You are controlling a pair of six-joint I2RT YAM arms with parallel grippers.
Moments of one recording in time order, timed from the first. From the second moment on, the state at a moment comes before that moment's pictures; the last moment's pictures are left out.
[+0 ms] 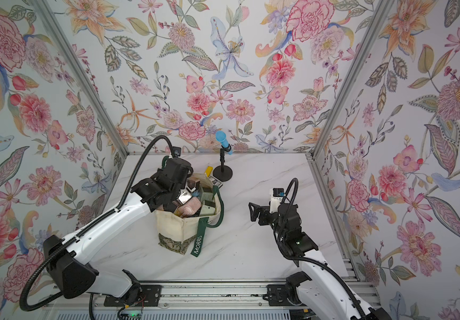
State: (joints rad) left arm -0.63 1.42 1.41 -0.65 -0.78 -0.19; right arm 0.39 0.82 0.45 0.00 -0.07 0.36
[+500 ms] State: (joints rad) left arm 0.11 1.18 1.15 -0.62 -0.35 -0.23; right arm 0.40 0.83 0.45 -0.01 -0.07 0.36
